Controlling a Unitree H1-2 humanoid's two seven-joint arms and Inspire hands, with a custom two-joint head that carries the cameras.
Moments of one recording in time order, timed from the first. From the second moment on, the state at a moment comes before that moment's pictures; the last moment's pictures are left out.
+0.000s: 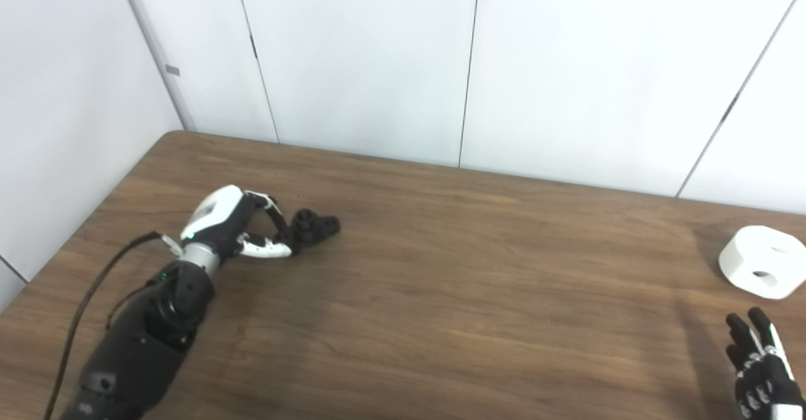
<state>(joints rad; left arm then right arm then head) -0.27 0.57 -0.09 0.09 0.49 0.23 -0.12 0.24 -0.12 -0.19 -0.20 0.11 -0.19 0.13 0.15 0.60</state>
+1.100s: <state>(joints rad) -0.06 0.44 -0.21 -0.29 0.59 0.17 -0.20 0.24 -0.11 -0.14 -0.23 0.05 -0.16 0.08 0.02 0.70</state>
